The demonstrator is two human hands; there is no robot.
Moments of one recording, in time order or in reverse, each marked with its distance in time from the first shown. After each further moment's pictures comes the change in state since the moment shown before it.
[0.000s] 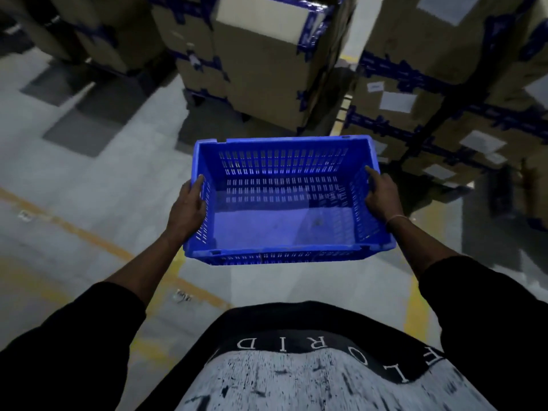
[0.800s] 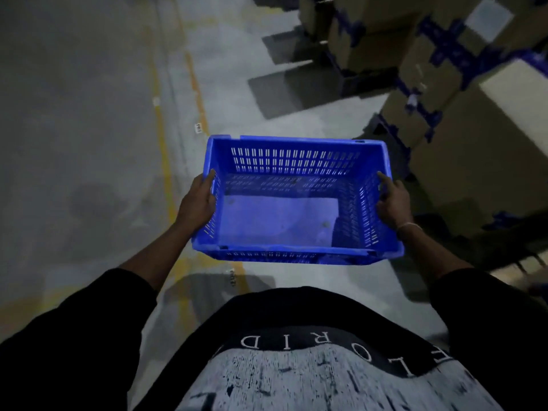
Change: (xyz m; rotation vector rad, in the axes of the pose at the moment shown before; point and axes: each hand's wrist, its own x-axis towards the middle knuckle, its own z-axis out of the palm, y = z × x) left_hand -0.032 -0.227 -0.129 0.023 0.370 -0.664; right_hand 0.201 -0.423 0.184 0.030 -0.381 -0.690
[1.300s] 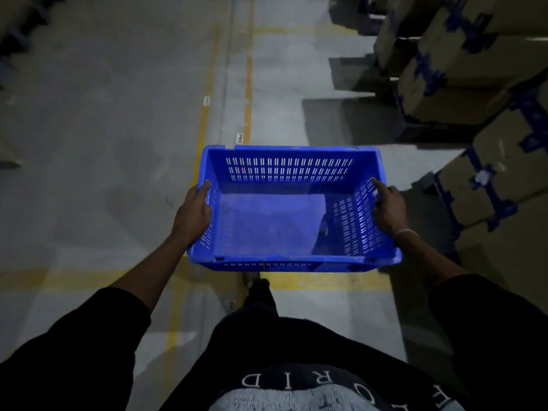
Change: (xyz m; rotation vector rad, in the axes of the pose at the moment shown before) left_hand 0.131 -0.085 -0.028 -0.053 0.161 -0.336; right_hand 0.255 -0.155 0.070 -0.081 -0.167 -0.307
